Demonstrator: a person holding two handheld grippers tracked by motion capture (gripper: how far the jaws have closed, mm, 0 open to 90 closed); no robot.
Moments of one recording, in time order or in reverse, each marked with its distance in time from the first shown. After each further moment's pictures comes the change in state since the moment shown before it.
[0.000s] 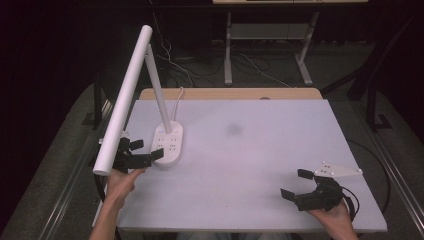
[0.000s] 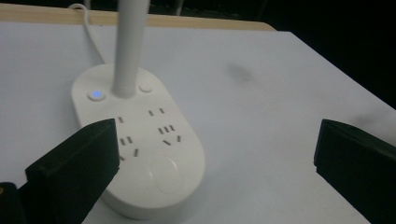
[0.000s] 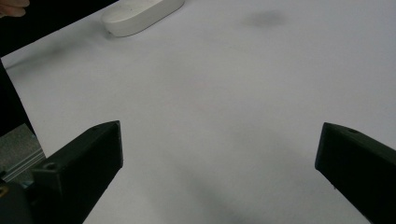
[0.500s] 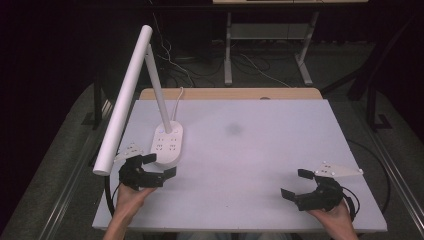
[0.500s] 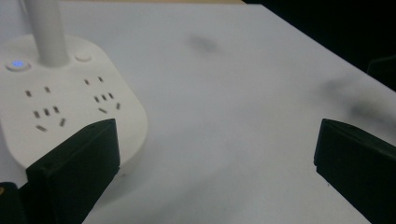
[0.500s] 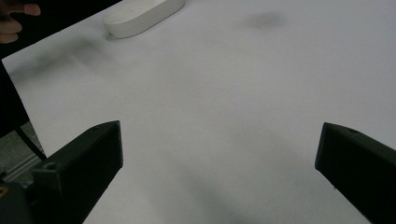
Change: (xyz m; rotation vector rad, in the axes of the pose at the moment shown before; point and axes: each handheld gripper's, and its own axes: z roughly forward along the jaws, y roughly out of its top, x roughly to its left) left arm -0.035 -0.033 0.006 0.048 -0.073 0.079; right arm 0.000 0.000 -0.001 -0.005 -0.001 -0.001
